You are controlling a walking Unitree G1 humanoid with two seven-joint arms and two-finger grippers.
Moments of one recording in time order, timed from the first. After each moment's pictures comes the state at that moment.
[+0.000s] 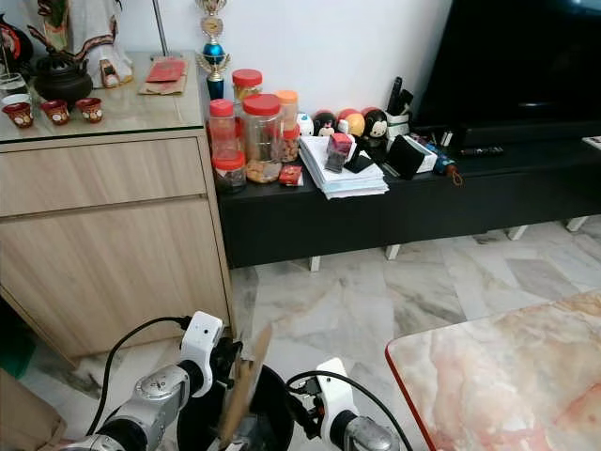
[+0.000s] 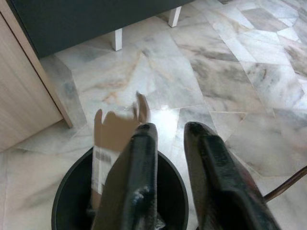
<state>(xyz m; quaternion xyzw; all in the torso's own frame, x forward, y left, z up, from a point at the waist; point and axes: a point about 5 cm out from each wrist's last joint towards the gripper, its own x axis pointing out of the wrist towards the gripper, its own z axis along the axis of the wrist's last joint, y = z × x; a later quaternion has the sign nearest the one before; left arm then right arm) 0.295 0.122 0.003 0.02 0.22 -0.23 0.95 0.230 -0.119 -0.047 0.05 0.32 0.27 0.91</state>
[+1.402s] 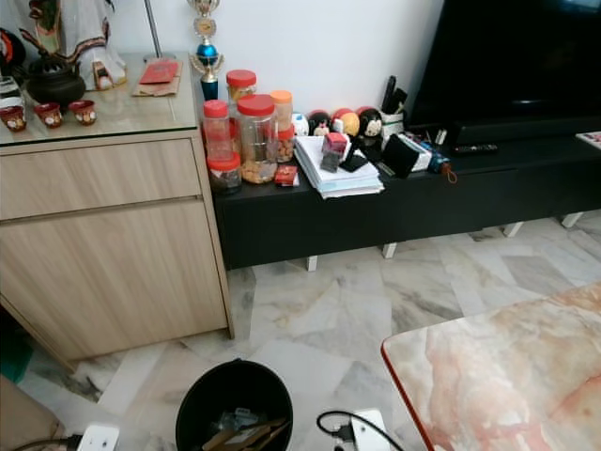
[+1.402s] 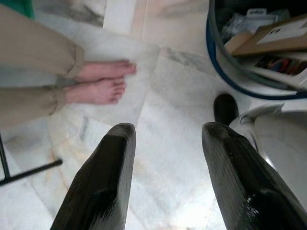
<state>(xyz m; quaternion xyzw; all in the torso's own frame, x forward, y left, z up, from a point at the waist) 0.155 0.249 -0.082 0.13 0.46 0.07 0.87 0.162 -0.162 -0.093 -0.01 0.46 0.07 0.89</state>
